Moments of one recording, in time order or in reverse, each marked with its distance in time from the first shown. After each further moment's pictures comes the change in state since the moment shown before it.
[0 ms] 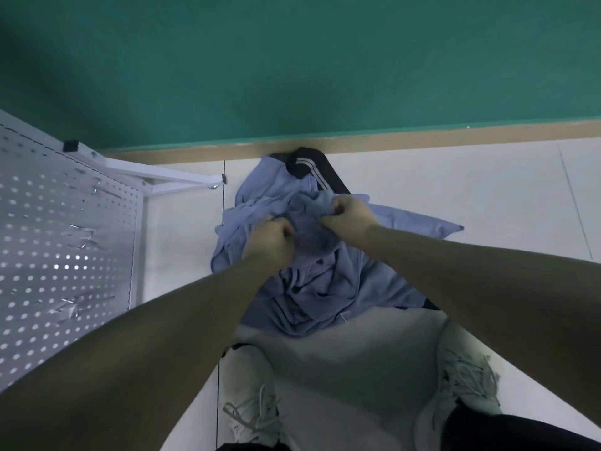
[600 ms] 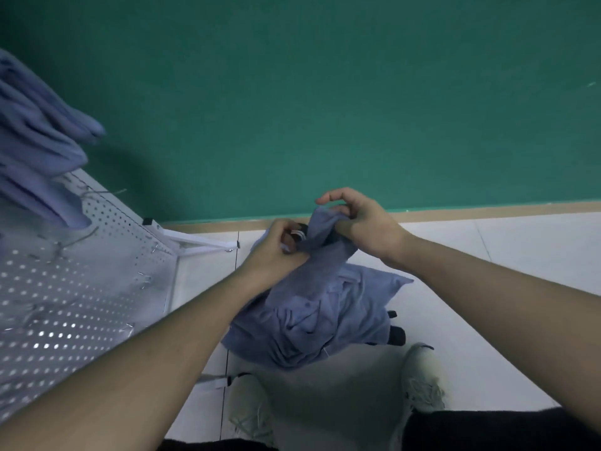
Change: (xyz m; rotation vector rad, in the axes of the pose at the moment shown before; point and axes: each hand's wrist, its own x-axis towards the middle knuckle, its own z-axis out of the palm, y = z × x) left_hand -0.134 0.106 -0.139 -0.584 0.089 0.239; right_hand -0.173 -0.116 -0.135 0.344 -0.016 -0.493
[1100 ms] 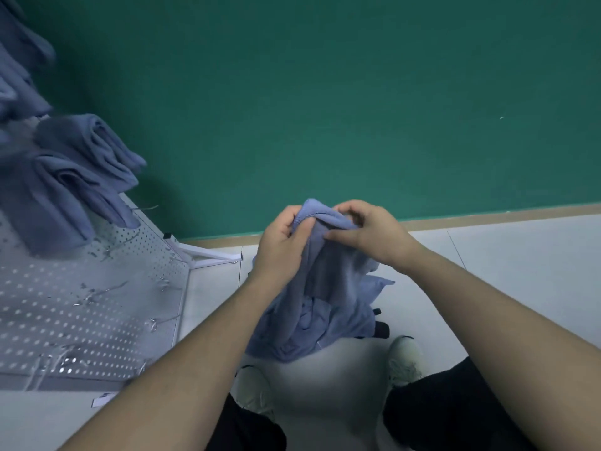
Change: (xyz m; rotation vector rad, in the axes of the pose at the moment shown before) left_hand -0.107 0.118 0.020 -0.252 0.233 0.320; right_hand -0.109 -0.066 -0.025 -0.272 0.142 -0.077
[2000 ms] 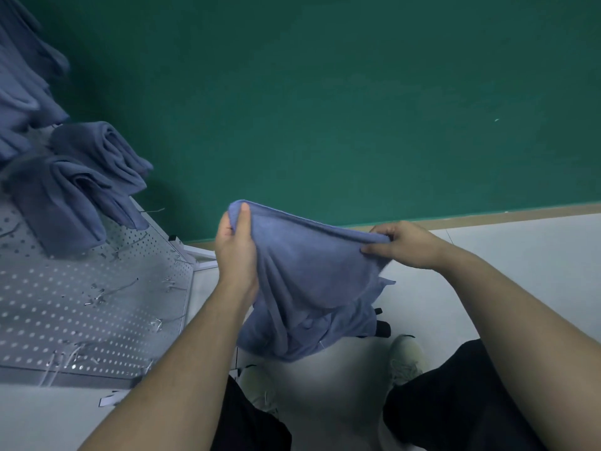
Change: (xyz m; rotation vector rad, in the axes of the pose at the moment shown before) left_hand -0.006 0.004 -0.035 -0.426 0.471 -0.190; right_hand -0.012 0.040 -0.044 -0.305 -0.181 0.181
